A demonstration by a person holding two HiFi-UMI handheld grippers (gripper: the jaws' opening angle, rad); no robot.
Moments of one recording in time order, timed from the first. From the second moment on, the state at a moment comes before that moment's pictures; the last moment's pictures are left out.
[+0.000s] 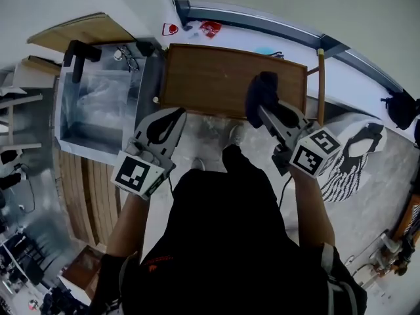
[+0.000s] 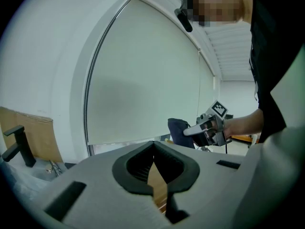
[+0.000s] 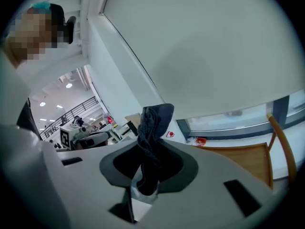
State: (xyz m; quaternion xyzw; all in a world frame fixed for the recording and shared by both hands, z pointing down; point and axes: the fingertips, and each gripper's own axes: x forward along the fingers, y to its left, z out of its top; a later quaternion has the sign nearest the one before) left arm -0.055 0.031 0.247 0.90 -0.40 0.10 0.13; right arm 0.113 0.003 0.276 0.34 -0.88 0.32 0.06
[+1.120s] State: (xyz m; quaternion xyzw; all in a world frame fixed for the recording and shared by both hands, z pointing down) left arm -0.050 -0.060 0.321 0.89 -0.40 0.14 0.17; right arm 0.094 -0.146 0.387 0.33 -0.87 0.32 0.16
